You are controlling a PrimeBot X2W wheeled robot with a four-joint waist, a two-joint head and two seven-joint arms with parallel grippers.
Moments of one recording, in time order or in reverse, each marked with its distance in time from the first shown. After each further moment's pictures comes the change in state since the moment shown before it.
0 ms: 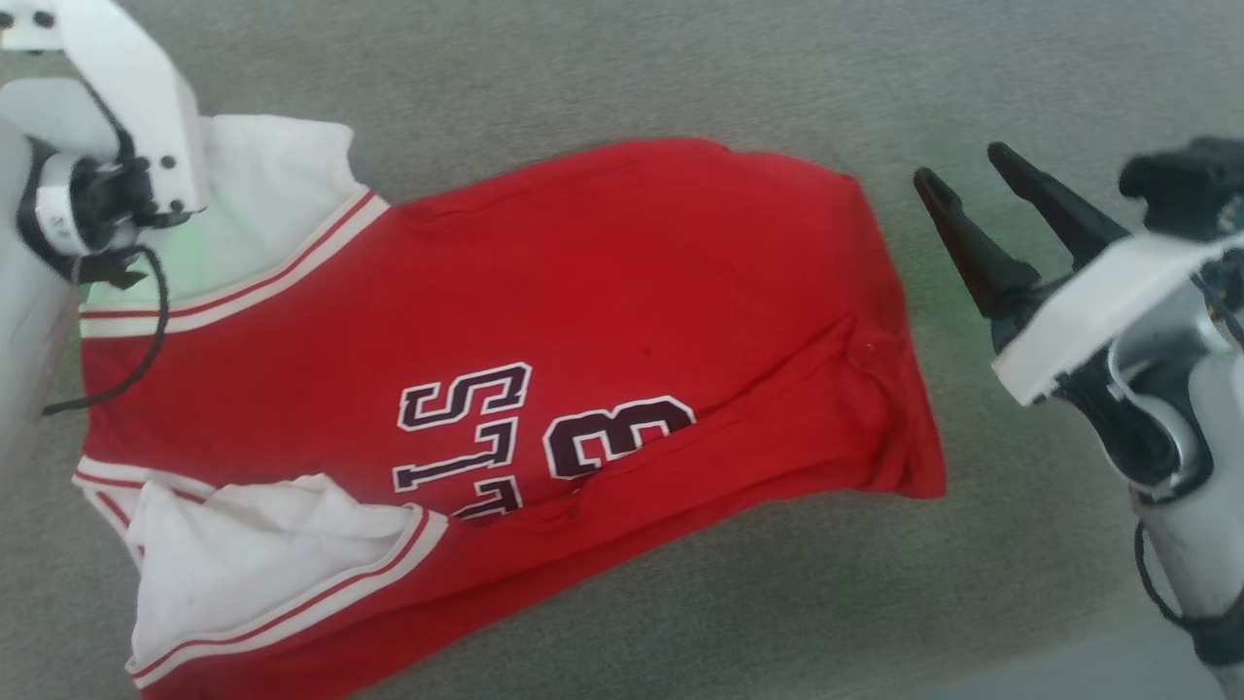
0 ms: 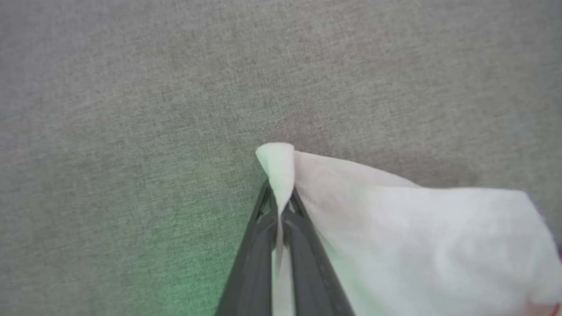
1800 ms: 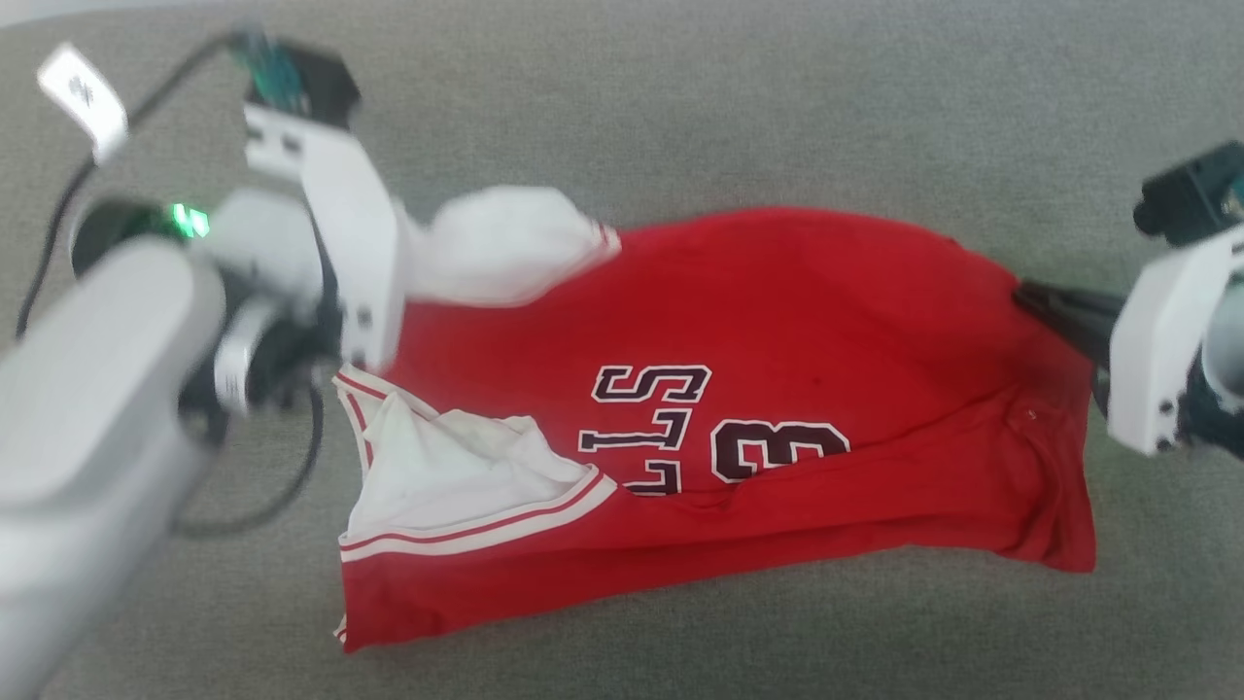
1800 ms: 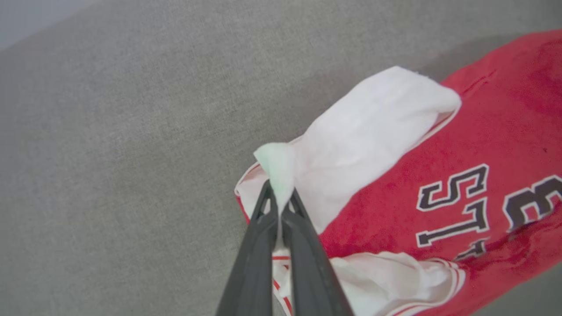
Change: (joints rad) left arm 0.189 0.030 -0.081 -0.553 -0.016 0.067 0.085; right arm -0.058 -0.296 0.160 -0.013 0.235 0.000 0.466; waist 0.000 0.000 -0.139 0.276
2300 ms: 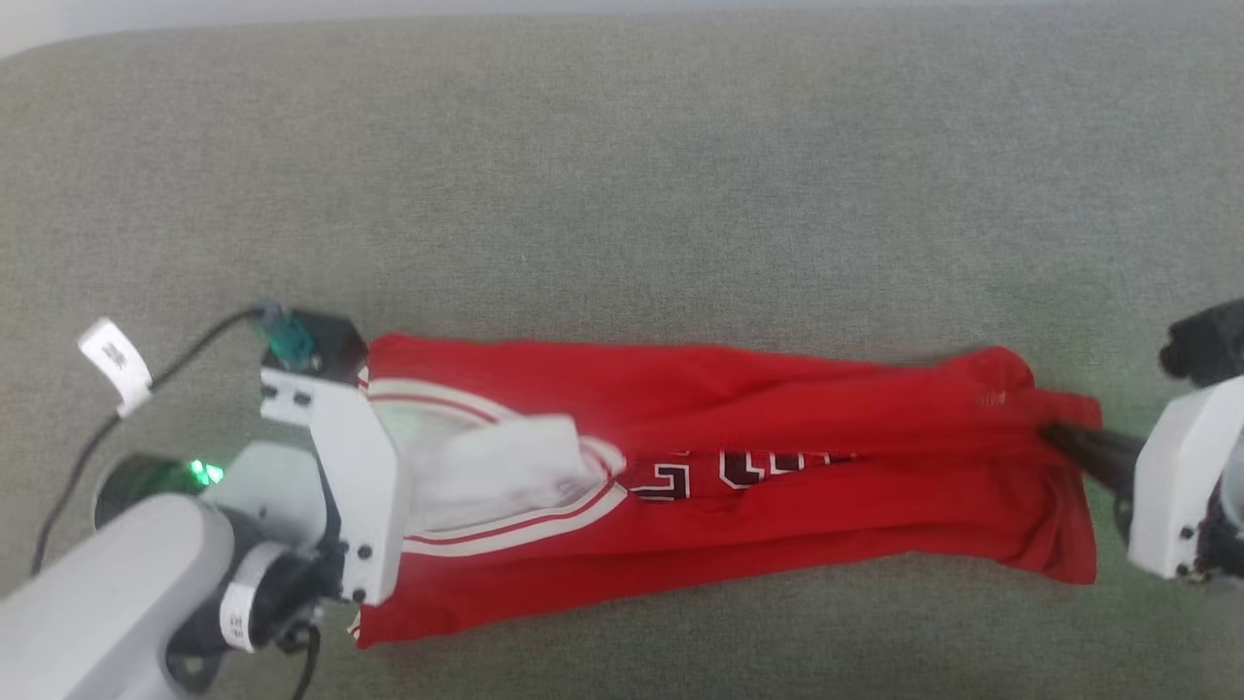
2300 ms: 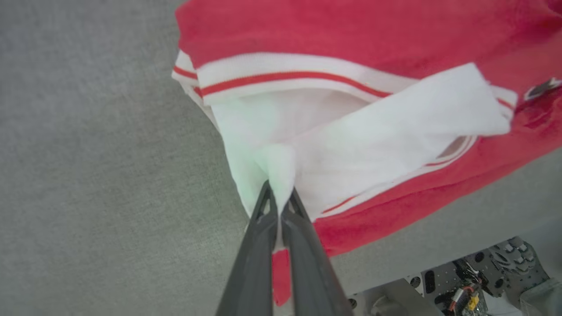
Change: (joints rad) left arm 0.382 0.166 0.005 -0.369 -0.067 0.217 0.018; right arm 0.315 0.031 -0.202 -0.077 -0.016 0.000 0.040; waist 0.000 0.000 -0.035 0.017
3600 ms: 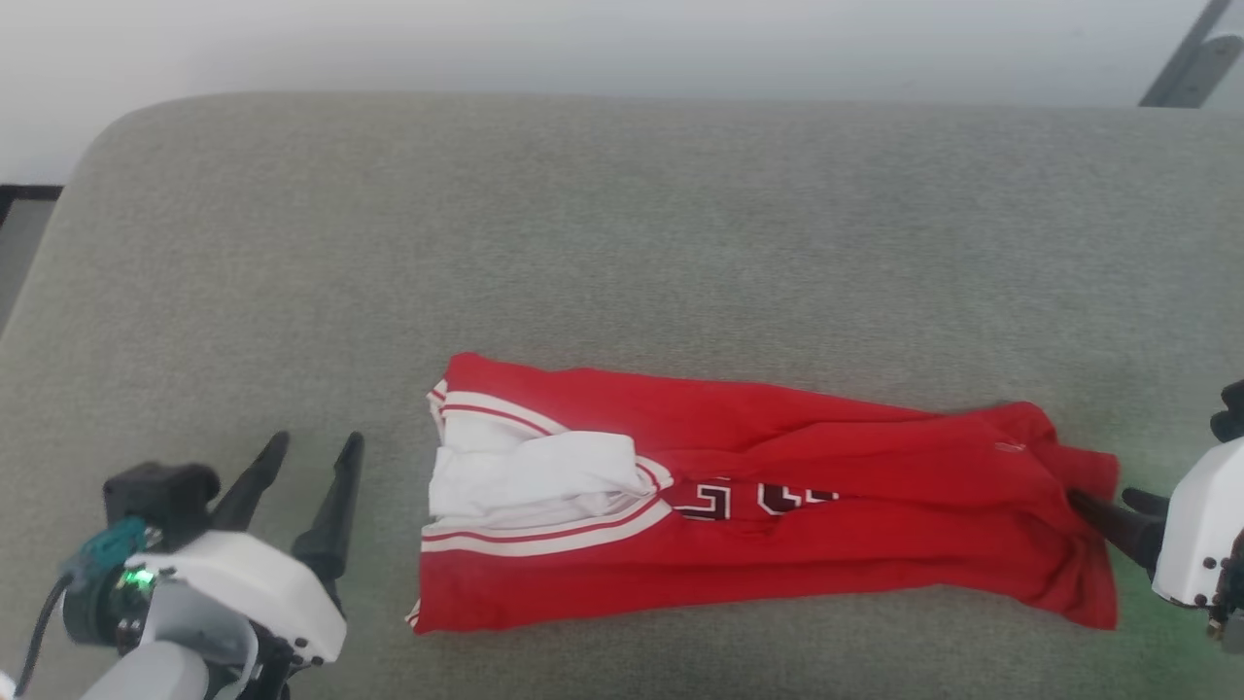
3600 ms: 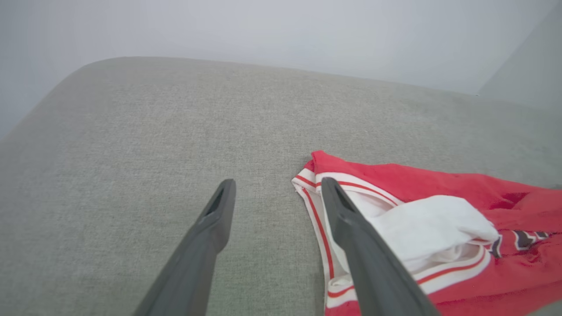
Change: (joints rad) left arm 0.386 -0.121 0.231 0.222 0.047 -0.212 -0.990; right arm 0.095 0.163 -0.234 0.160 -0.098 0.000 0.076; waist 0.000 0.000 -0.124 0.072
